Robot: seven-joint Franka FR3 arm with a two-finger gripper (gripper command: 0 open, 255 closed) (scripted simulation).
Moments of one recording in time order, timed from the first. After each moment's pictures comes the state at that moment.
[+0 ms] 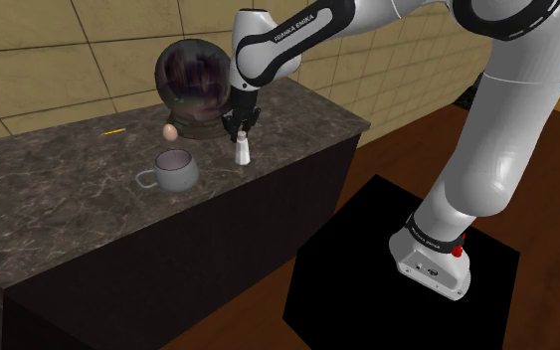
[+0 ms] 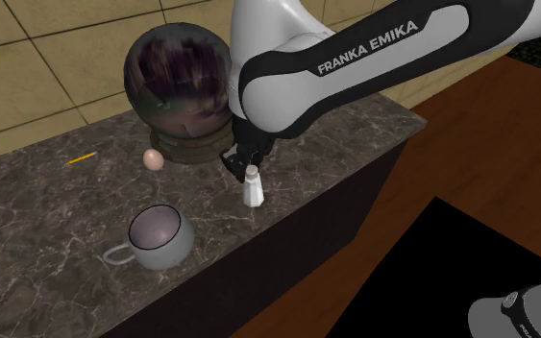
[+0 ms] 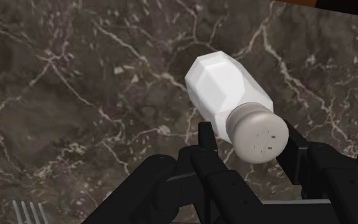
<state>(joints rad) 0.10 0.20 0.19 -2.02 0.09 2.30 0.20</state>
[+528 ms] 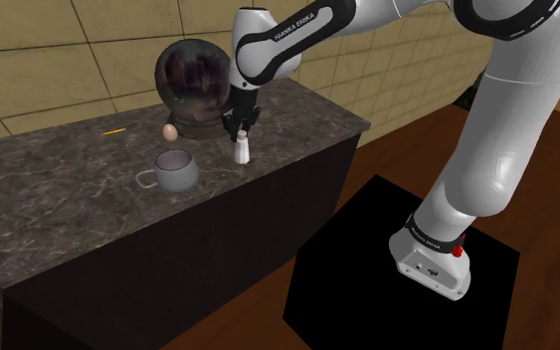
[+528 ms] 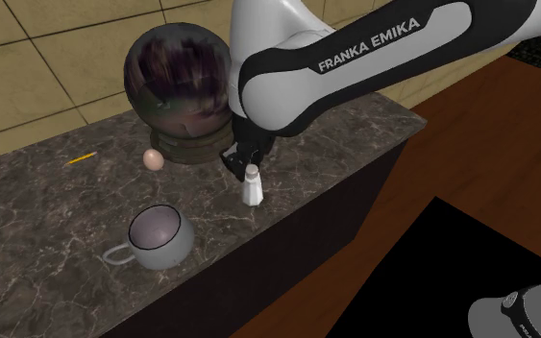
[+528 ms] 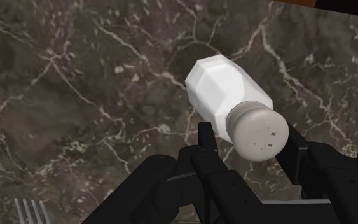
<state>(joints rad) 0.10 0.20 0.19 -2.01 0.09 2.30 0.20</state>
